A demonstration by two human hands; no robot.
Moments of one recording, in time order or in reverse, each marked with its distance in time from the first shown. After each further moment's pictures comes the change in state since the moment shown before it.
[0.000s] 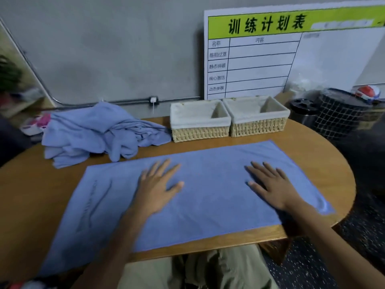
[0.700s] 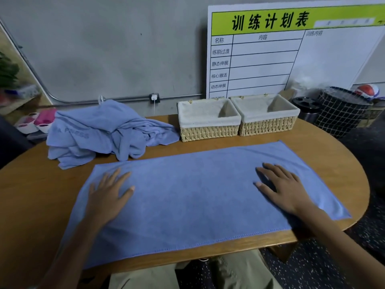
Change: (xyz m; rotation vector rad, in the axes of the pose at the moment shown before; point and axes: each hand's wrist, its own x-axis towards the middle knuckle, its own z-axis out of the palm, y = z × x) left_hand -0.035 -0.154 -0.016 0.098 0.130 -0.250; right_hand -0.005 -0.026 0.006 -0.077 0.079 0.073
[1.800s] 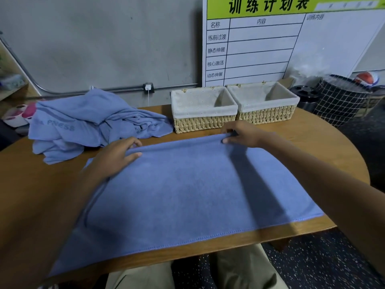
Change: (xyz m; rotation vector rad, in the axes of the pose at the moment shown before) left_hand 0.092 0.045 -0.048 -0.193 -0.091 0.407; right_hand 0.159 -0.057 -0.044 0.234 -0.189 -0.413
